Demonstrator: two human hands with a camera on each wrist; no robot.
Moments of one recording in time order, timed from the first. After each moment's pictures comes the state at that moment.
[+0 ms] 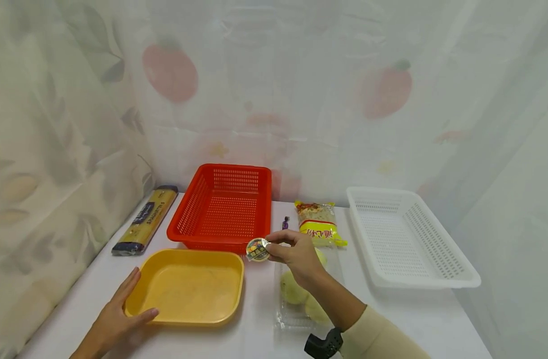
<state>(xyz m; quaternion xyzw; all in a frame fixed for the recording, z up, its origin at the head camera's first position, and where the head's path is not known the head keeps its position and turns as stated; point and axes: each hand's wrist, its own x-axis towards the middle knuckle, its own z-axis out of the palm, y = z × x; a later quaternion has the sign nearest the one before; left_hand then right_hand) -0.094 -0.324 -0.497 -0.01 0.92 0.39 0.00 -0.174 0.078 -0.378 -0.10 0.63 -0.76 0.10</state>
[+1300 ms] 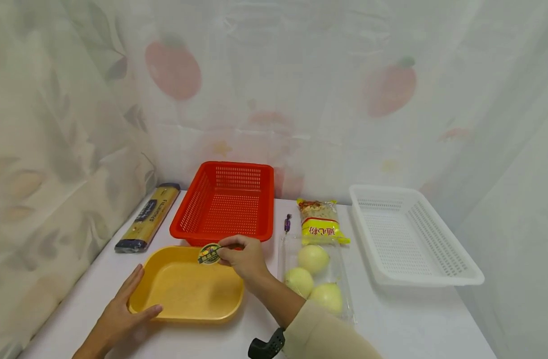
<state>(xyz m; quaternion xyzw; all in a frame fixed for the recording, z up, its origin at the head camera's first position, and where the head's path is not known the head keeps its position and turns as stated) -0.095 -0.322 -0.496 -0.03 0.93 0.37 0.02 -0.172 -0.035 -0.407 -0.06 0.61 -0.79 0.10</state>
